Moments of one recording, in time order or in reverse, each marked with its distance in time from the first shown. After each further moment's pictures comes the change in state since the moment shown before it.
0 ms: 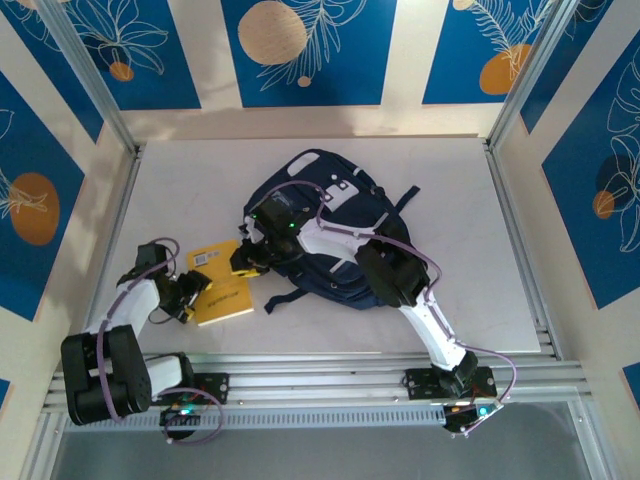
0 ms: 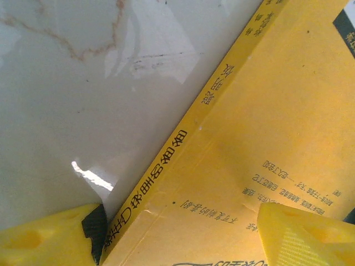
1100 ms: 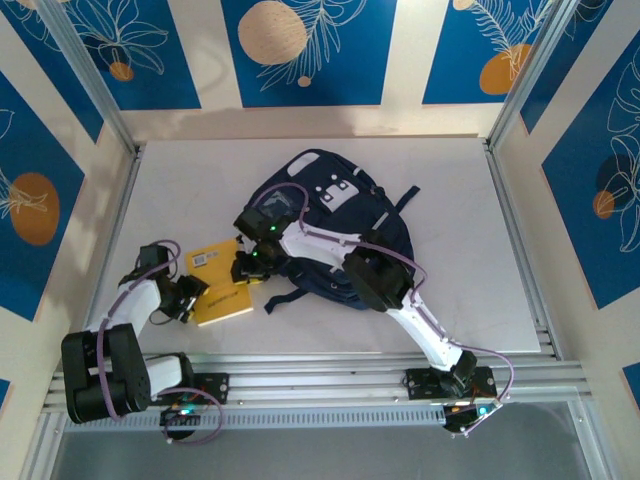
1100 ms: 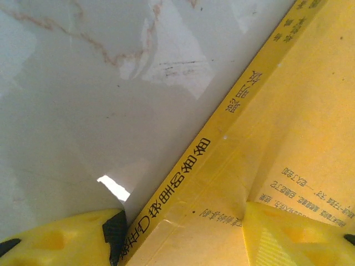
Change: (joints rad) left arm -0.014 0.023 -0.022 0.012 -0.044 -0.027; right arm 0.066 0.112 0.194 -0.289 0.237 -0.060
